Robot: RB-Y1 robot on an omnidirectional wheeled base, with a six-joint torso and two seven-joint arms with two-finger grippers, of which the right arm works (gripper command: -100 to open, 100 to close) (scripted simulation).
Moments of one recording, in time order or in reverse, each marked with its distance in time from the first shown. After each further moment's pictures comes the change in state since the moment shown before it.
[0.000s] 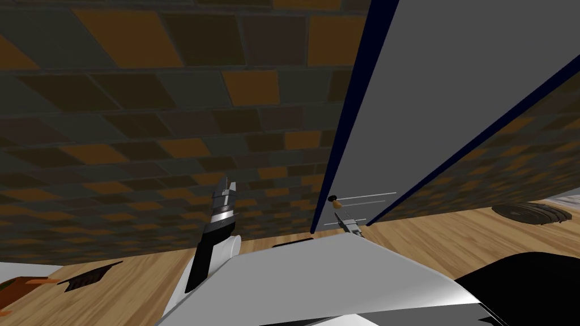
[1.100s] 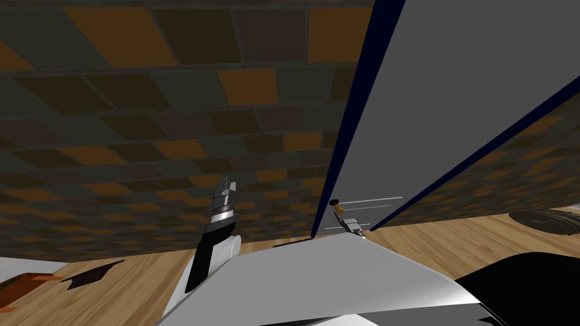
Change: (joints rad) arm -0.010 -0.007 -0.014 0.010 -0.010 -0.012 0.008
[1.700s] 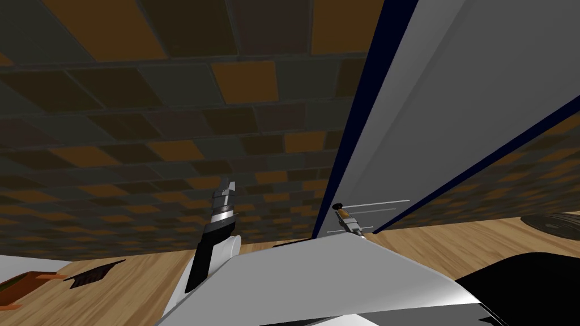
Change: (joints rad) arm -0.006 0.003 0.000 0.003 0.000 0.004 0.002
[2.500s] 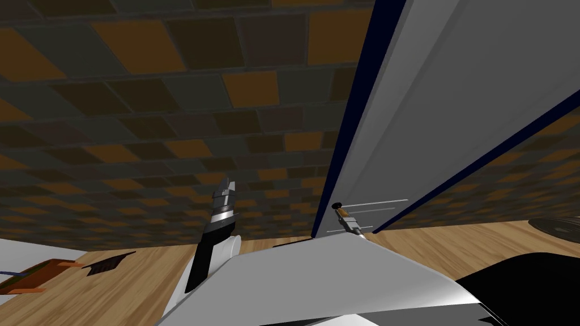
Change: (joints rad) arm -0.012 -0.007 0.022 0.000 -0.038 0.006 -0.116
